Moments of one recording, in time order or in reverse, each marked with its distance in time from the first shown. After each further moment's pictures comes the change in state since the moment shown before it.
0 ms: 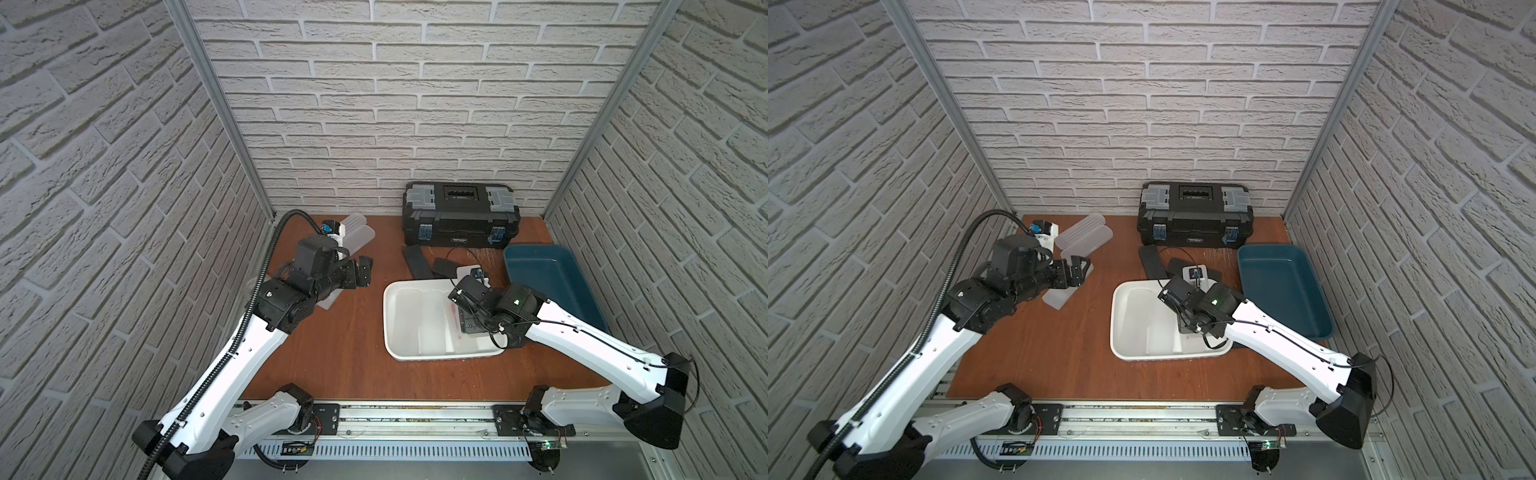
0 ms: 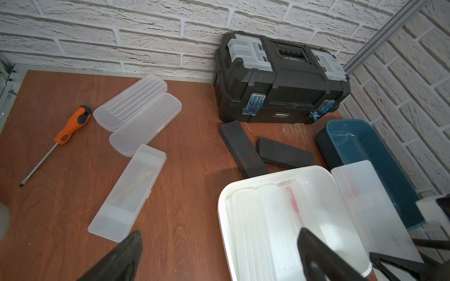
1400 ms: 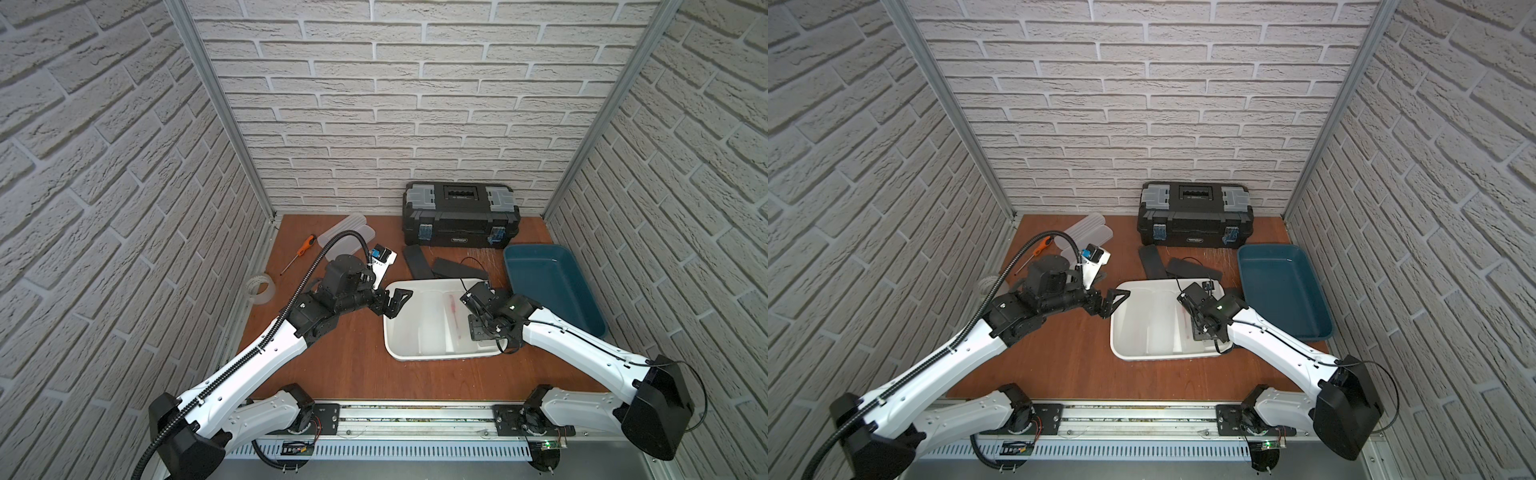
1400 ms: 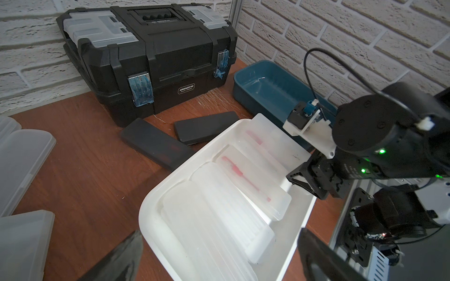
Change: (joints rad) left arm -0.145 0.003 -0.269 0.364 0.327 0.261; right arm -0.198 -0.006 -0.302 0.266 -0.073 -0.165
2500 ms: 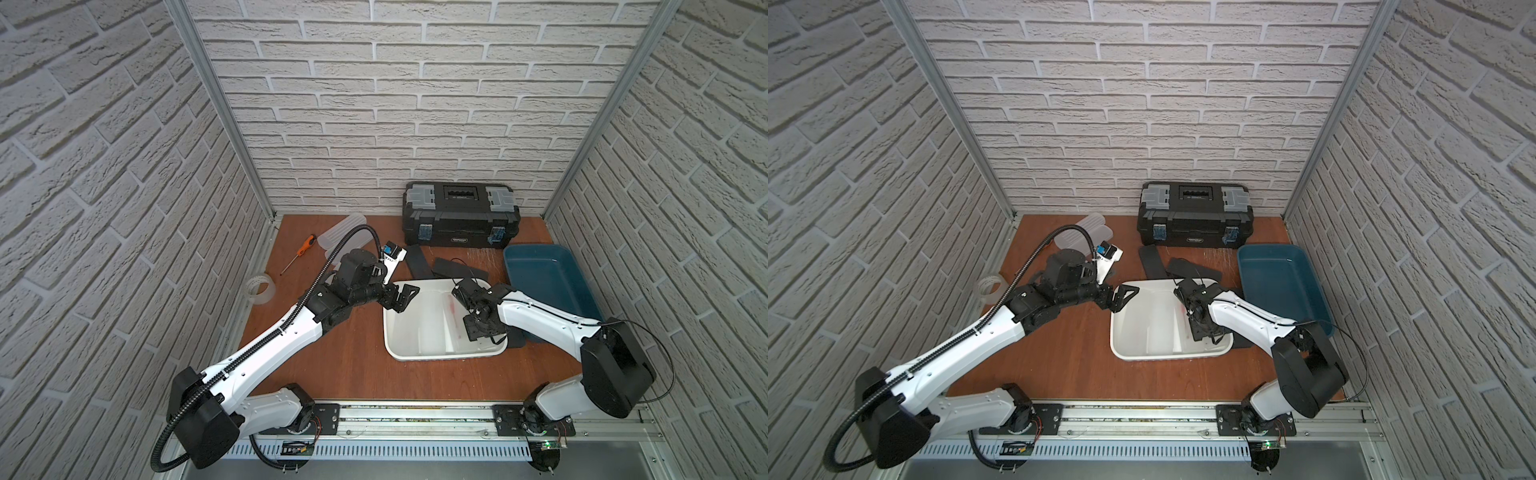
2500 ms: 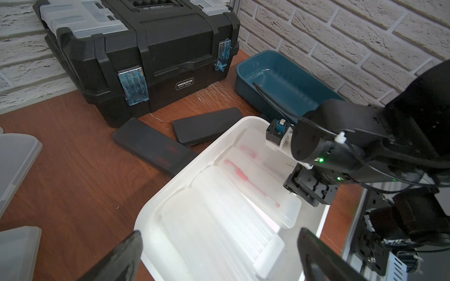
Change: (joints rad) left arm 0.000 0.129 0.026 0.062 0.005 0.026; right arm -0.089 0.246 0.033 0.035 -0.049 -0.154
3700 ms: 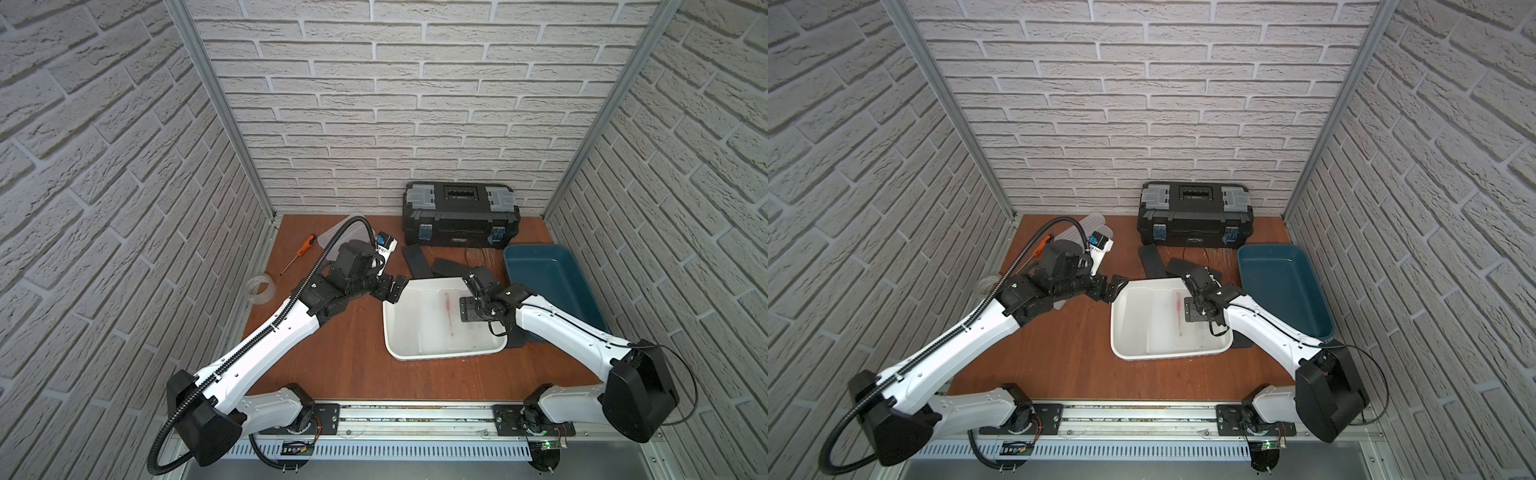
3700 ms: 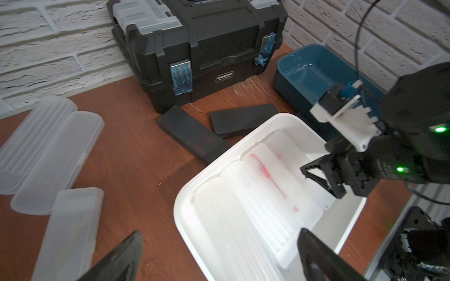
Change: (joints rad) left arm 0.042 0.010 0.164 -0.253 -0.189 -0.019; right arm -0.023 -0.168 0.014 0.200 -0.026 0.013
